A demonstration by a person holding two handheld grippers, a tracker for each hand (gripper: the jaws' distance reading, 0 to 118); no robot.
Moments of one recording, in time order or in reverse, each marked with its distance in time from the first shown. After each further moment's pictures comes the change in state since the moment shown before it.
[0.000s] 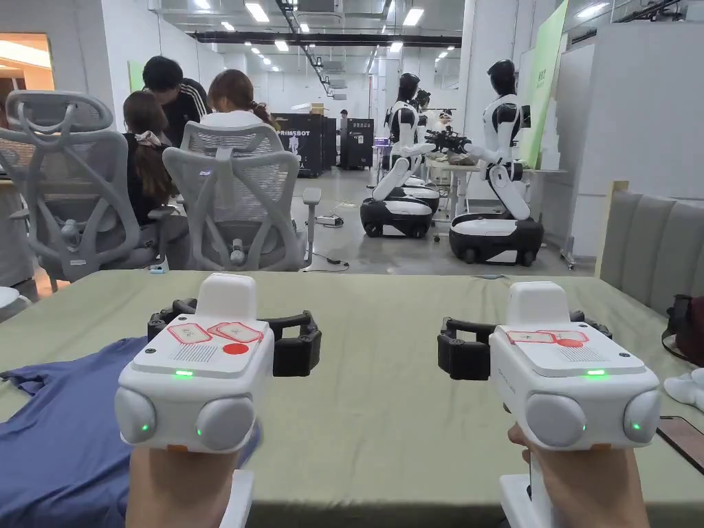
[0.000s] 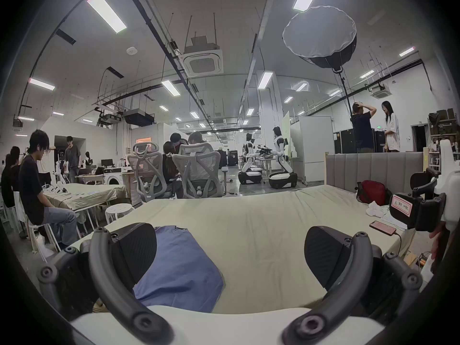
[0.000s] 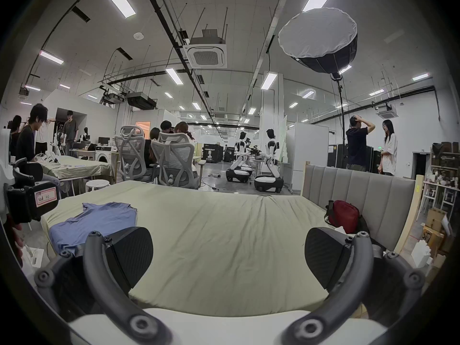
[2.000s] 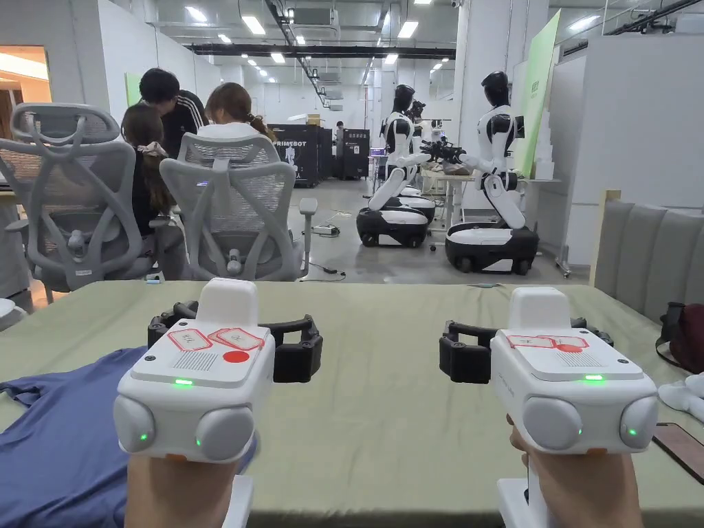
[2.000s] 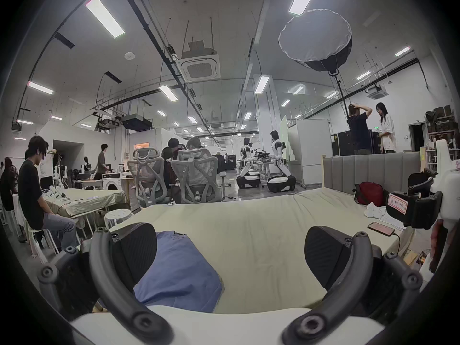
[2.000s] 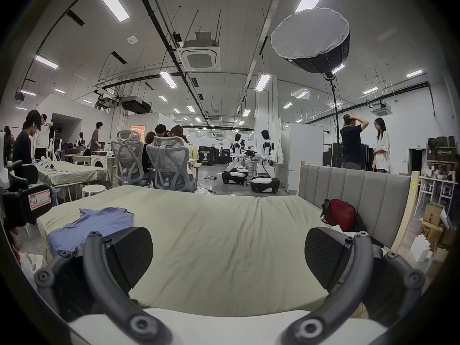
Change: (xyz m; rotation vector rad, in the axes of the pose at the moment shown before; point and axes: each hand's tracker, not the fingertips) left arm 0.003 0.005 0.008 0.032 -0.011 -0.015; right arm 0.003 0.002 0.004 0.011 -0.029 -0.022
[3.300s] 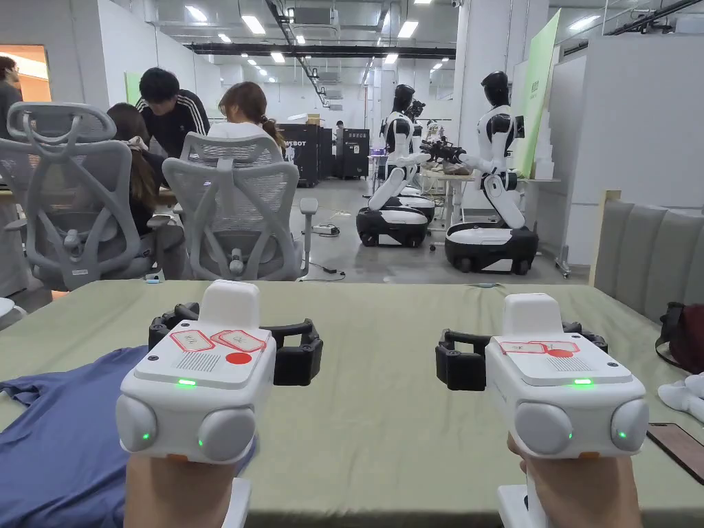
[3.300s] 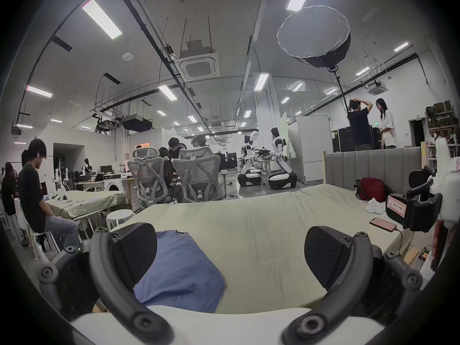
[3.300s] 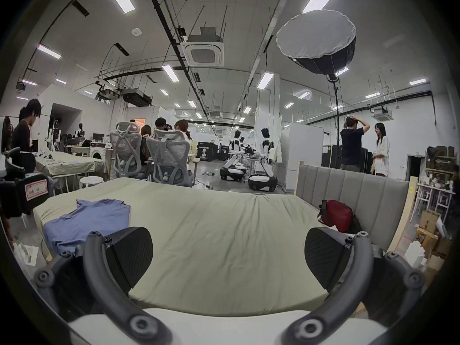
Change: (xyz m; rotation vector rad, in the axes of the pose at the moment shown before) left arm 0.002 -0.001 -0.001 -0.015 0.002 -0.020; right arm -0.004 -0.004 -0.002 -0.023 -0.009 0.036
